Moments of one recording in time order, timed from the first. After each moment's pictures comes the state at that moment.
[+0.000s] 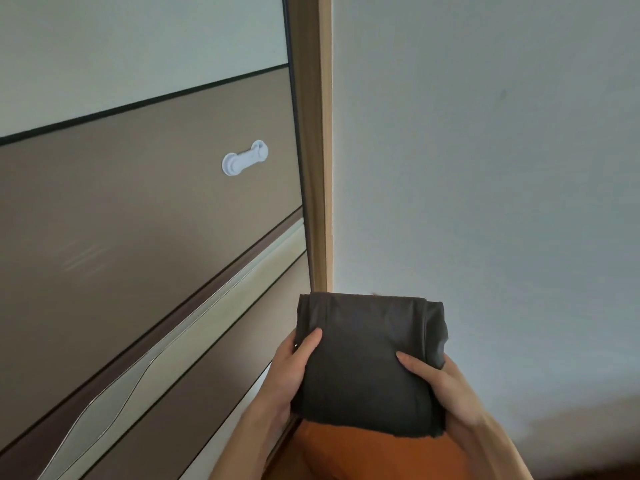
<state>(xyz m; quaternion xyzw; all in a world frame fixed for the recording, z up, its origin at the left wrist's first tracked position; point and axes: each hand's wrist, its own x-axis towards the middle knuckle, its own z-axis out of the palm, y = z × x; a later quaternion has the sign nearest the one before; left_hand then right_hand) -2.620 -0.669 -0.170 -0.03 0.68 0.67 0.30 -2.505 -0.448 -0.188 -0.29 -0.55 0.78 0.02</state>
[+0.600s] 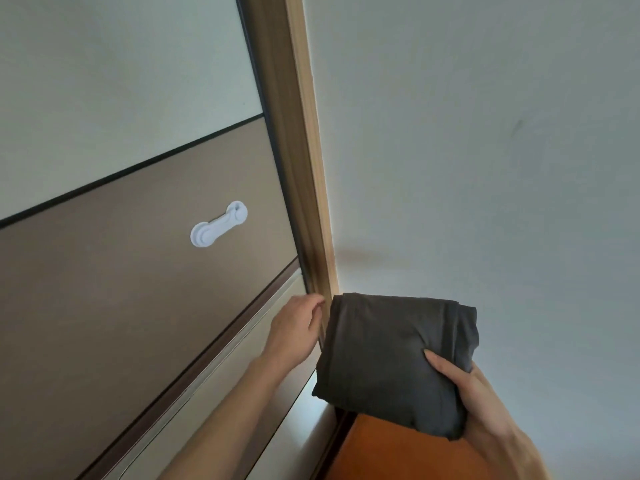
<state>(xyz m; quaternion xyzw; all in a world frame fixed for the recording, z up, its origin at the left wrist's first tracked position) -2.814 -0.599 -0.174 0.31 0.92 0.24 -0.02 -2.600 -0.384 -0.174 -0.30 -0.46 0.83 0.09</state>
